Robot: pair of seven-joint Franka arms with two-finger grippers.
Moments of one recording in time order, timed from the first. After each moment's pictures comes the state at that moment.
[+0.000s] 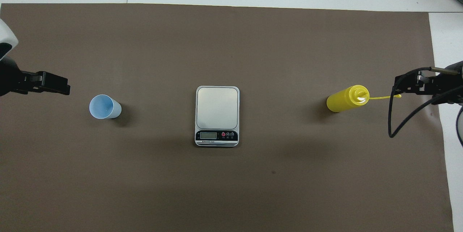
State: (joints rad) left arm 0.08 -0.02 -0.17 -1.61 -0.04 1.59 -0.01; right arm -0.06 -0.03 0.02 -1.68 -0.01 1.64 0.22
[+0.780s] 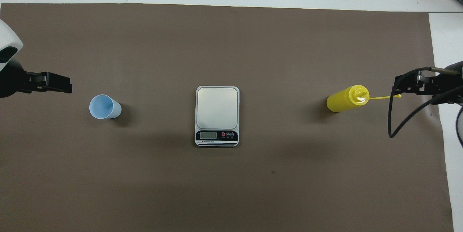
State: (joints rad) left arm 0.09 -0.05 -0.16 -1.72 -0.04 1.72 -0.01; right arm -0.06 -0.03 0.02 -1.68 -0.01 1.64 0.22
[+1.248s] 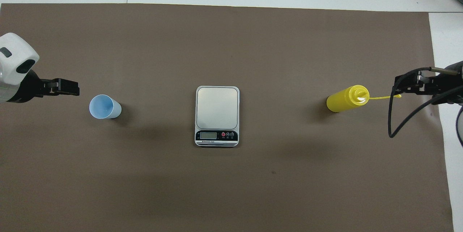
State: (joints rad) left arm 0.13 -0.05 -0.16 -1.93 -0.04 1.94 -0.01; right arm -0.06 -0.03 0.02 -1.68 -0.01 1.64 0.22
